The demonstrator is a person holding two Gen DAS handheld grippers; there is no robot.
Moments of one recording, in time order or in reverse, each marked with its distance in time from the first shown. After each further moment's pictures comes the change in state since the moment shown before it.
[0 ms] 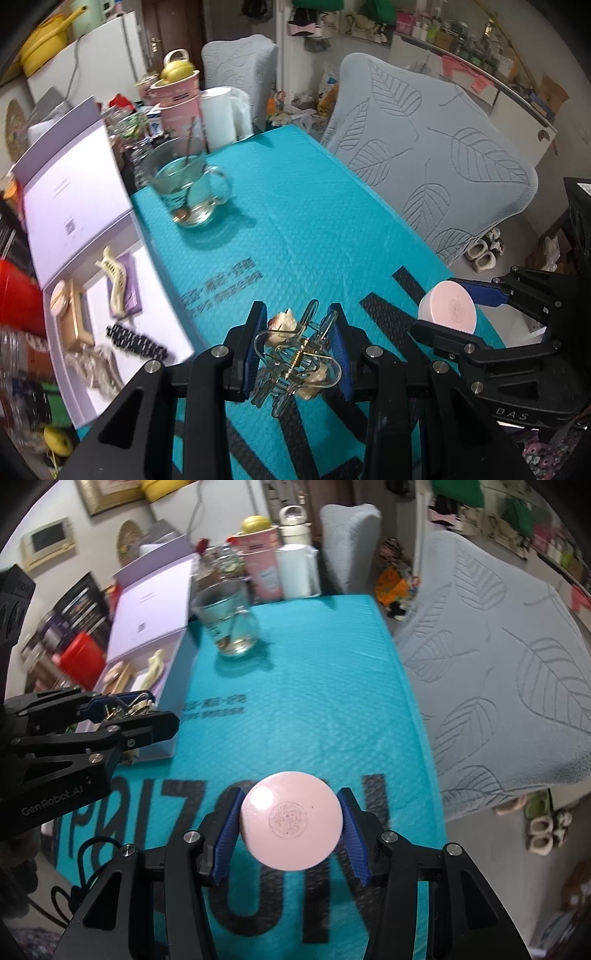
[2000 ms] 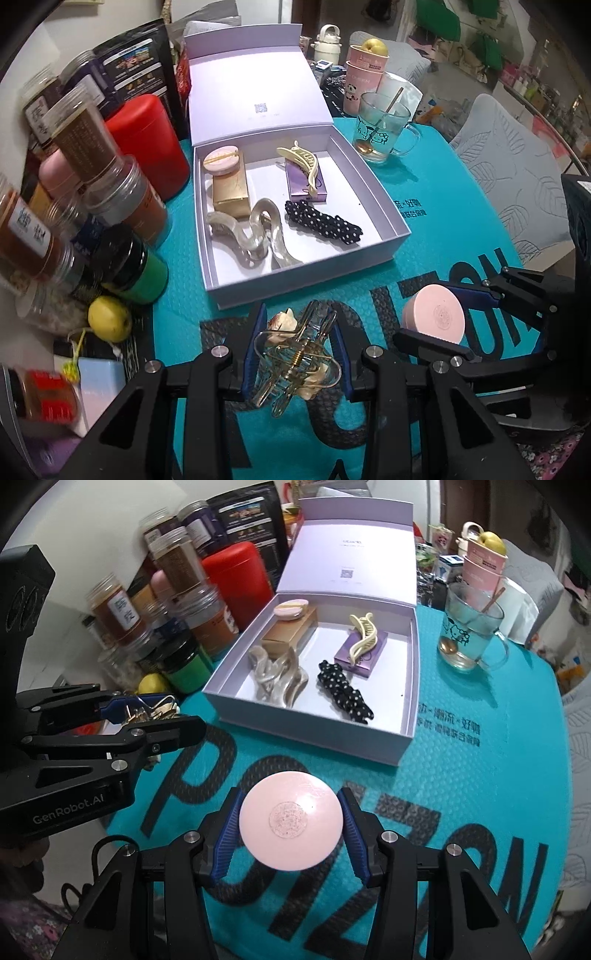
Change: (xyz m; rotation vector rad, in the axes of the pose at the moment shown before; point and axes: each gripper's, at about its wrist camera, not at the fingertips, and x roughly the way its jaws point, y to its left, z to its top) left arm -0.065 0.171 -0.131 -0.323 0.022 0.152; right arm 0.056 0.220 0.004 -0.325 0.066 0.204
